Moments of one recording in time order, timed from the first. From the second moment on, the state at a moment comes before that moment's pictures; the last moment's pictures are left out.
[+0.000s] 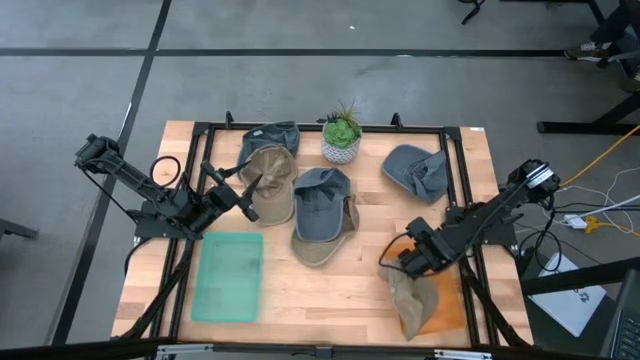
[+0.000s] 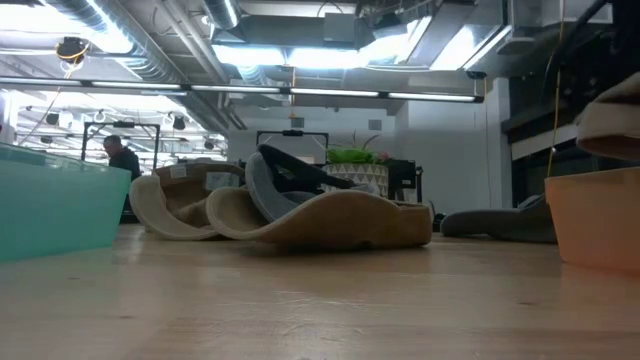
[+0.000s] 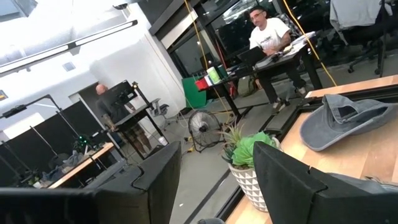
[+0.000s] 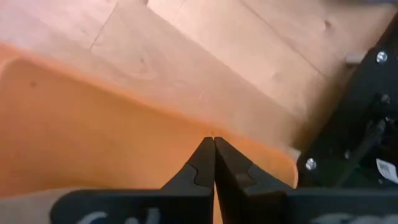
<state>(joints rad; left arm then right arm) -0.52 0.92 0.58 0.62 -1.35 0.75 0.59 1.44 0.86 -1.18 0.16 1.57</state>
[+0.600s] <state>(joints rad) -0.52 0.92 0.58 0.62 -1.35 0.75 0.43 1.44 0.83 -1.15 0.48 1.55</state>
